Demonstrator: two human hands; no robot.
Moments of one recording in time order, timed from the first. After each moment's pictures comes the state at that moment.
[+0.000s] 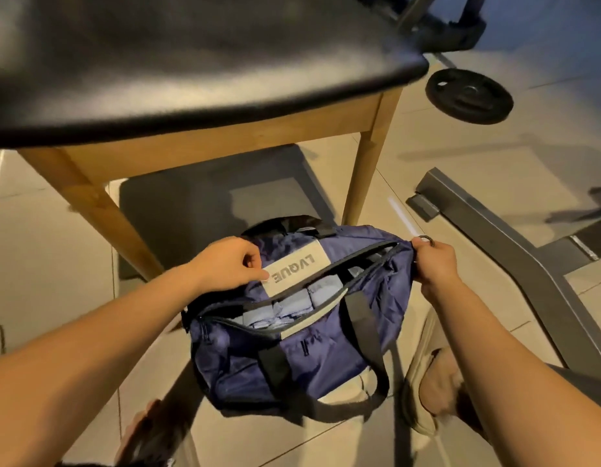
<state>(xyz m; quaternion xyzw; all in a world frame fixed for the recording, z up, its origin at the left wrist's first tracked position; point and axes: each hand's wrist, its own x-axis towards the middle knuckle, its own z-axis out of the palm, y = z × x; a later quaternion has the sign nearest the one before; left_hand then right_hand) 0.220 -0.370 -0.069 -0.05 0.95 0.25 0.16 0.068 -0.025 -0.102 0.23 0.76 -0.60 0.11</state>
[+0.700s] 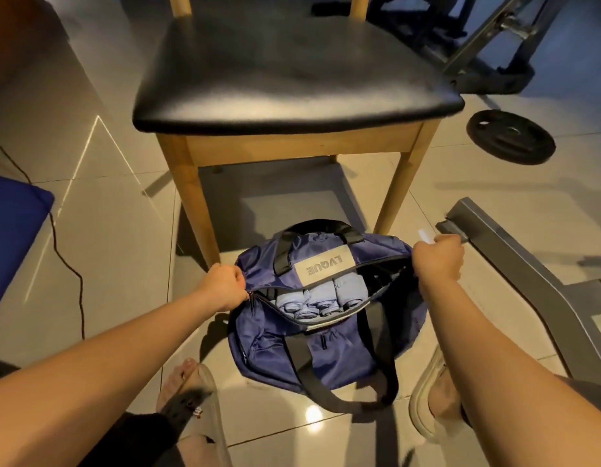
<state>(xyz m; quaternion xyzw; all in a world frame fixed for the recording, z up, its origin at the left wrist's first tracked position) 0.330 -0.375 -0.082 -0.37 0.86 0.32 0.13 0.103 -0.079 -0.048 0.16 0.90 -0.40 0.02</state>
